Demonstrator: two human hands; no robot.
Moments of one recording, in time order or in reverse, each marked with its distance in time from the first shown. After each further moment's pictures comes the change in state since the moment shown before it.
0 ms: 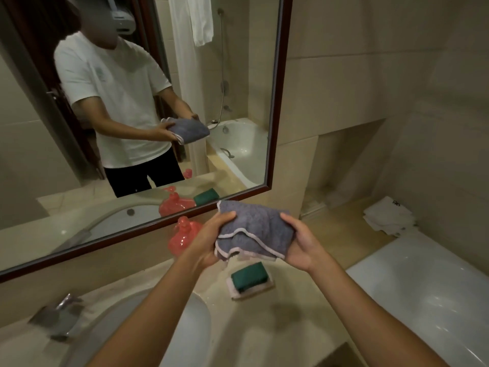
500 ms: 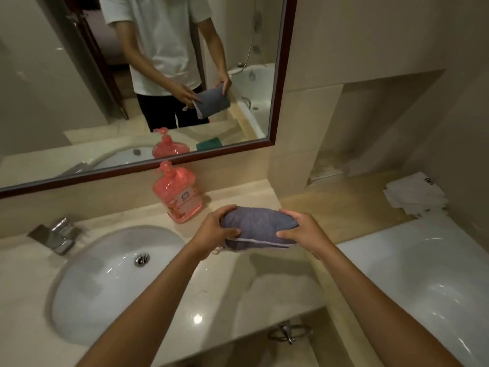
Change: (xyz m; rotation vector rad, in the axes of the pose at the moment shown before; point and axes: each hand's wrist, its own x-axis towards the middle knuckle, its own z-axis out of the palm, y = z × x) left_hand 0.035 -0.138 -0.003 0.804 0.280 0.095; right_hand 0.012 -0.002 -0.156 -1.166 0.152 -0.165
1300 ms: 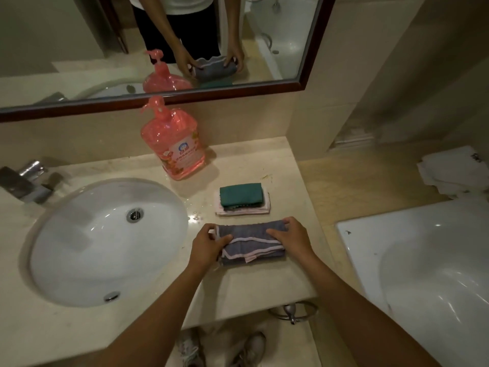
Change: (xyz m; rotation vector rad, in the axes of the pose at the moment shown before) left_hand 0.004 -0.182 0.048 0.035 0.299 -0.397; right_hand 0.057 0.131 0.111 -0.152 0.020 0.350
